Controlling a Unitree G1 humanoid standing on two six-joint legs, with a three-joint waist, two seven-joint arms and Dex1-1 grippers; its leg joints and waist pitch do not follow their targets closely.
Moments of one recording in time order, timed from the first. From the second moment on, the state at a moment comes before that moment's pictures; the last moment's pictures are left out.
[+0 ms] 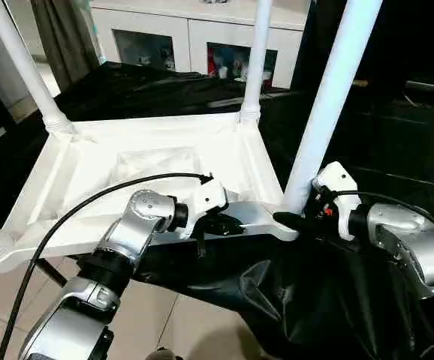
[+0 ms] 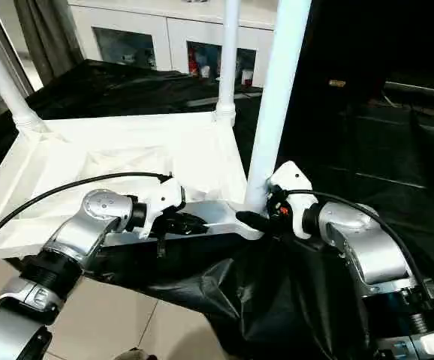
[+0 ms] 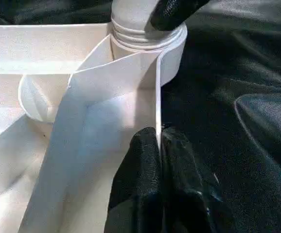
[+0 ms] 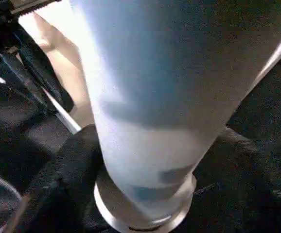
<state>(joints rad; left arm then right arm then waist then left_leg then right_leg) -0.62 0.24 -0.29 0.61 0.03 0.06 -1.16 -0.35 -0.54 0.12 0.06 0.20 0.52 0.86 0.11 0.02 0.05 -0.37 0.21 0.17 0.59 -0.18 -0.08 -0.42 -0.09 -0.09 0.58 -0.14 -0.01</state>
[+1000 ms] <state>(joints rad) -0.83 -0.02 -0.25 0.97 0.11 0.12 -0.64 -0.55 -0.07 -0.09 0.48 0.09 0.37 0.04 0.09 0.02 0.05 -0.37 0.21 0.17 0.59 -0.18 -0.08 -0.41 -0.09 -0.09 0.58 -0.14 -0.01</state>
